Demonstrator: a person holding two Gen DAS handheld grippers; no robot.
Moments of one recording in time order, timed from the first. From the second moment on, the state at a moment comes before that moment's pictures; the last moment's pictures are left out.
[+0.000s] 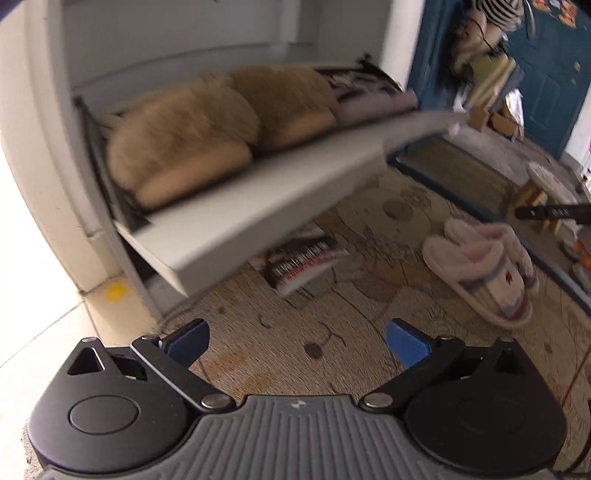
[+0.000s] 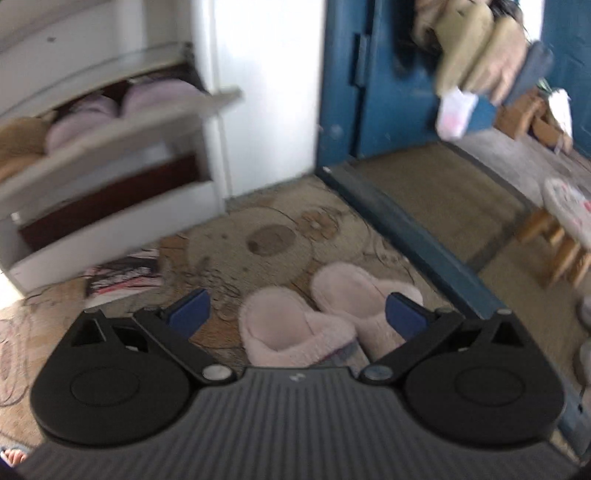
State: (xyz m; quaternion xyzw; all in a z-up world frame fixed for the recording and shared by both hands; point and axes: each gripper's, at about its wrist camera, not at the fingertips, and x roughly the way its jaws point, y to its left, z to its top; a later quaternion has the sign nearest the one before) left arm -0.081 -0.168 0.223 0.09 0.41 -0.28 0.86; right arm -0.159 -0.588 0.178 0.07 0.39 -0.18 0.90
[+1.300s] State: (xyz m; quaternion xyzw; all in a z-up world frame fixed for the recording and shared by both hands) left arm -0.064 -0.245 0.096 0.15 0.51 -0.30 0.79; right arm -0.174 -0.661 0.089 0.02 0.49 -0.16 0.85
